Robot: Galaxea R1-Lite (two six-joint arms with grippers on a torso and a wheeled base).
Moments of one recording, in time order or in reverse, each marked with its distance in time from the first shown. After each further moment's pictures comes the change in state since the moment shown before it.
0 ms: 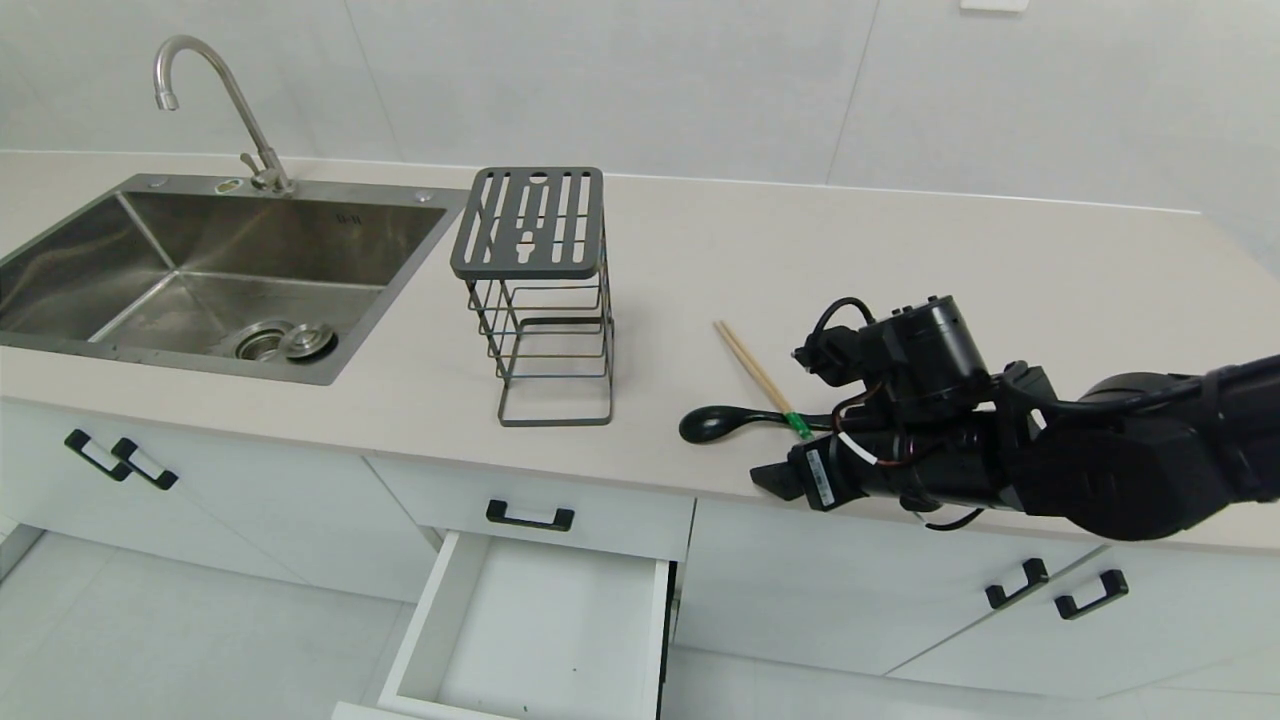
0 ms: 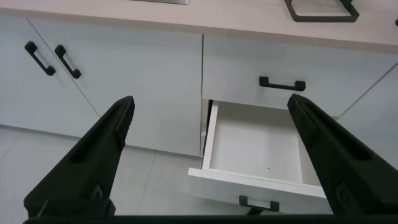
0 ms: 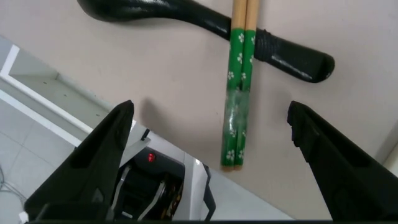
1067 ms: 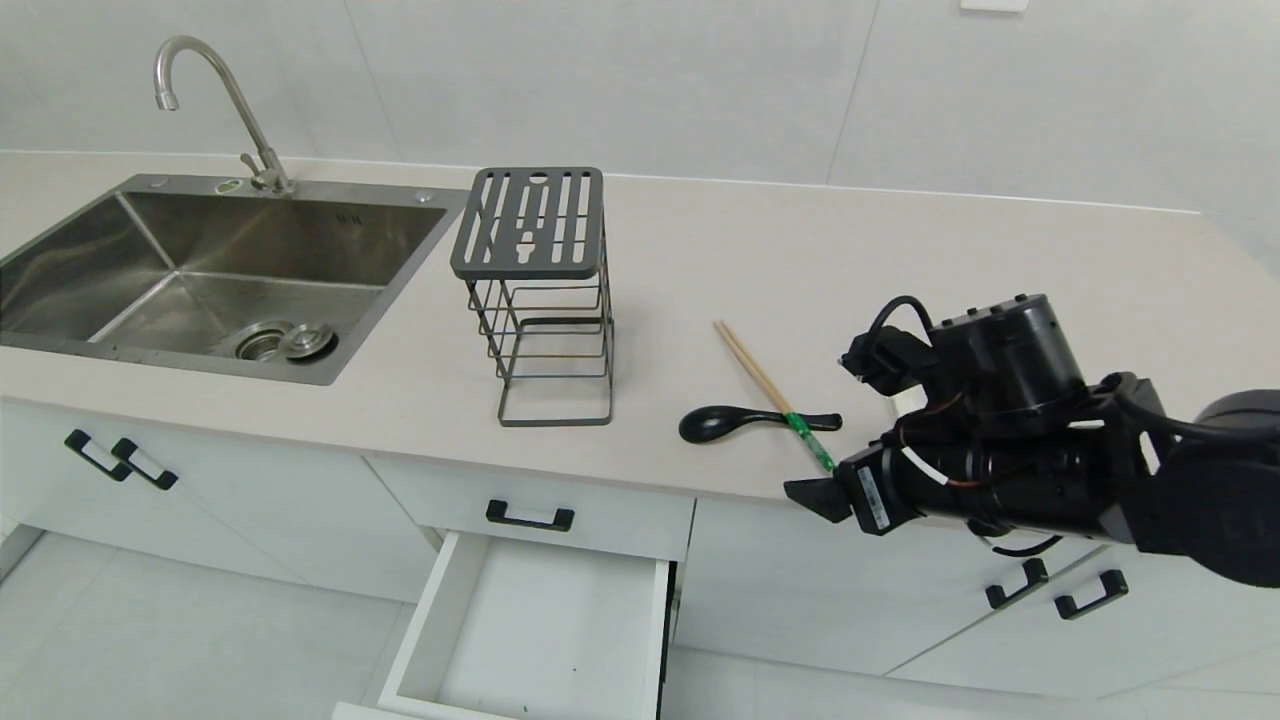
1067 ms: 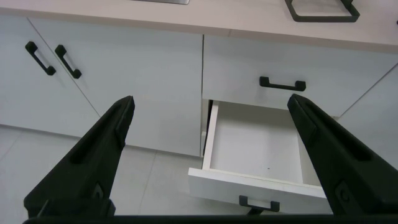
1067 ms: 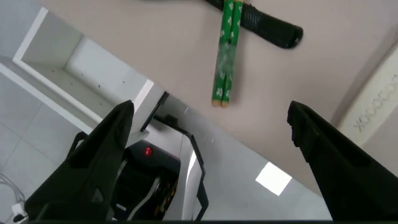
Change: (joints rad) left arm 0.000 0.000 0.000 0.000 0.000 0.000; right arm -0.009 -0.143 0.121 -0.002 0.023 -0.051
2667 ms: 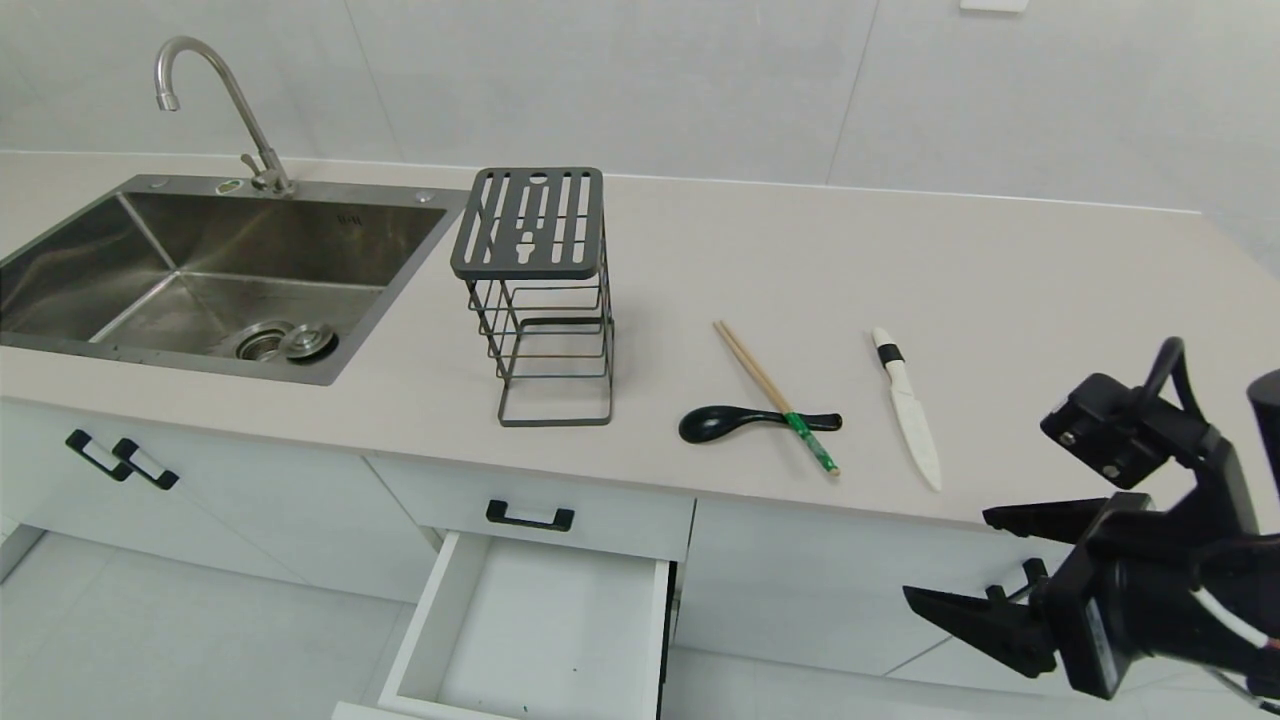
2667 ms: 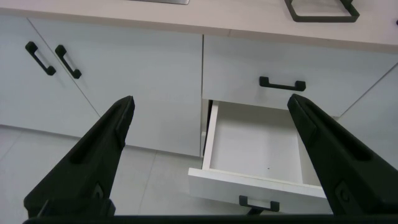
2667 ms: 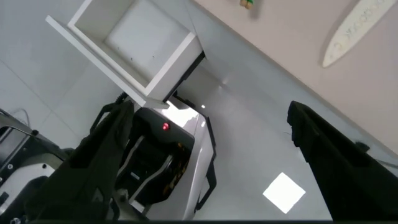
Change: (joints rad) left arm 0.000 0.000 0.000 0.000 0.000 0.000; right arm 0.060 -0.448 0.247 0.130 0.084 -0.003
